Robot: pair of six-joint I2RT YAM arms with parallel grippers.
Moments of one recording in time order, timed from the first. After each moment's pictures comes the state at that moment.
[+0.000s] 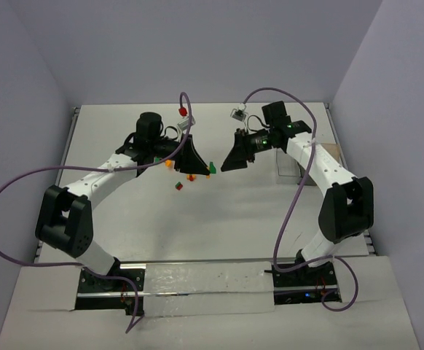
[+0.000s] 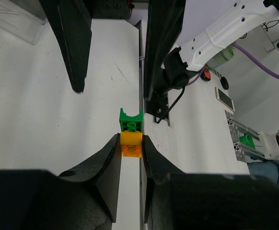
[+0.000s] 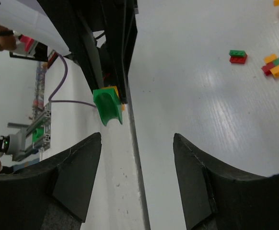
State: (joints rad) left arm -0.47 1.58 1.14 0.04 1.21 -0.28; right arm 0.29 1.62 1.38 -0.71 -1.18 -0.14
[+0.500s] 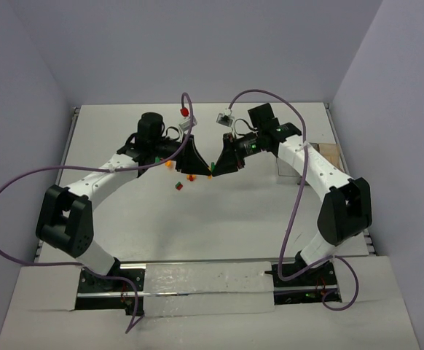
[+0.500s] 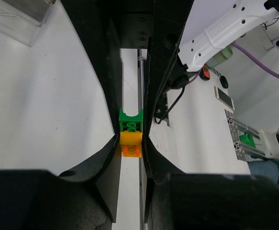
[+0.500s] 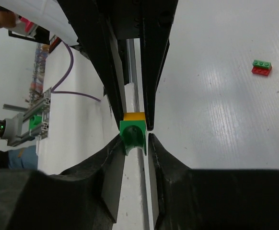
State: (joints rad) left arm -0.48 1.58 1.14 0.05 1.22 -0.29; right arm 0.40 1.62 1.39 -0.69 -1.16 -0.14
